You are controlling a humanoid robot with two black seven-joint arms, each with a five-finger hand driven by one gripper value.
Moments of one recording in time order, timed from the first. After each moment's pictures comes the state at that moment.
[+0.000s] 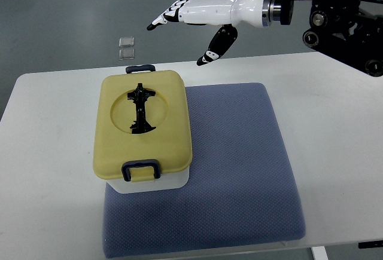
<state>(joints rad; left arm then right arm) 0.02 0.00 -0.05 -0.24 0.03 0.02 0.02 1.39 -0.42 0.20 1.12 -1.54 0.13 0.49</state>
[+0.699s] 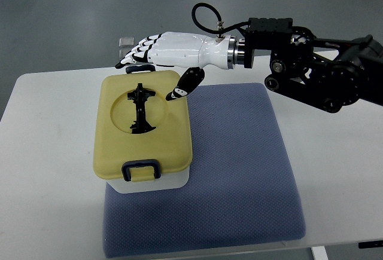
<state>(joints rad) 0.02 0.00 -0.04 -0.24 0.02 0.02 0.02 1.27 -0.27 0.20 1.09 -1.57 0.00 0.49</state>
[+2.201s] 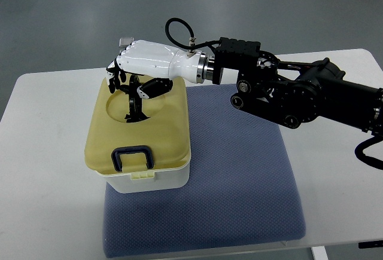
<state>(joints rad) 0.02 0.00 -0.04 -0.24 0.02 0.02 0.02 1.23 -0.11 0.22 0.98 -1.56 -0.12 0.48</state>
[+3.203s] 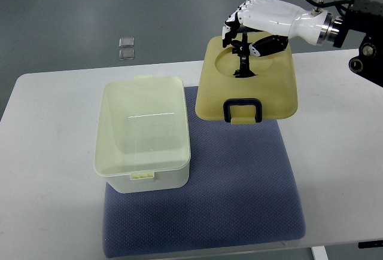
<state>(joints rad) 0.02 0.00 -0.04 -0.24 0.02 0.02 0.02 1.16 -0.65 0.24 1.11 -1.54 -0.12 0.61</state>
